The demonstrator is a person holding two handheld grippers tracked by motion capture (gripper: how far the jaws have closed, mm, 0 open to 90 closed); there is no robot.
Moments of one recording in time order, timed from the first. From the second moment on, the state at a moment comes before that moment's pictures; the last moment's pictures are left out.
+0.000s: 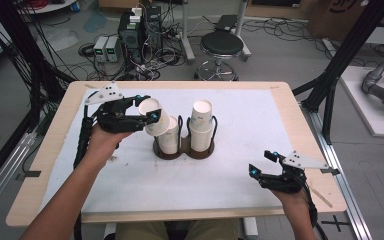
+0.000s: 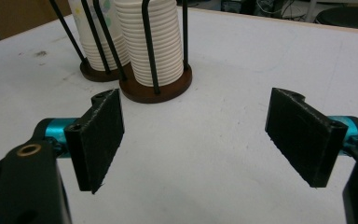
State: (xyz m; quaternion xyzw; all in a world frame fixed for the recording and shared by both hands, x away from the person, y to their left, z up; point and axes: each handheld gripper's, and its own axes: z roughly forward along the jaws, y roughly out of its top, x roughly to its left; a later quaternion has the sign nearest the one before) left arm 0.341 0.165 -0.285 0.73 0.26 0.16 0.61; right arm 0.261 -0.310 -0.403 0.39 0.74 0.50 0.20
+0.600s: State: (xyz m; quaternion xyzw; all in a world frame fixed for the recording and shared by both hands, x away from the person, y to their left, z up) left arm 0.317 0.165 -0.306 0.74 0.22 0.13 0.62; right arm 0.262 -0.279 -0.395 0.33 0.77 0.52 0.16
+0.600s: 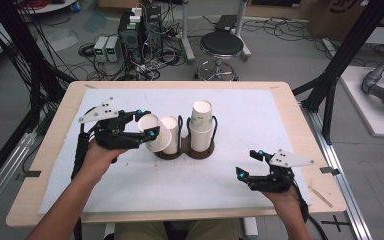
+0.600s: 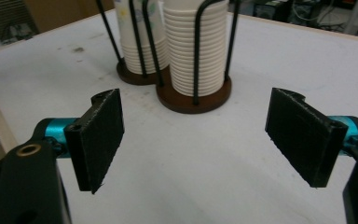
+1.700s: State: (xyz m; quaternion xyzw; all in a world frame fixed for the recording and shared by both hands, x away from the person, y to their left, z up) left arm 0.292 0.104 -0.347 0.78 0.16 0.05 0.60; right arm 0.274 -0.193 -0.389 0.20 0.81 0.55 0.07
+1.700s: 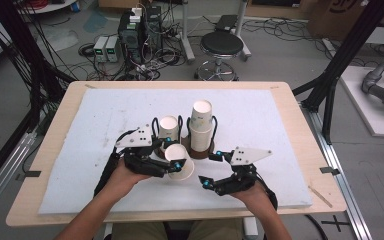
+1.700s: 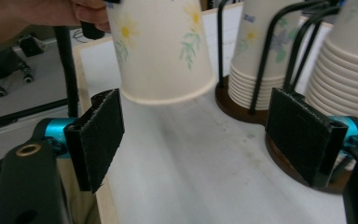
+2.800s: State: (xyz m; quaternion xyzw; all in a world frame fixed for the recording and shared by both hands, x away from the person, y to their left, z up) left arm 0.287 0.074 -0.352 0.79 0.13 0.03 0.60; right arm 0.282 -0.165 -0.398 0.15 0.83 0.54 0.04
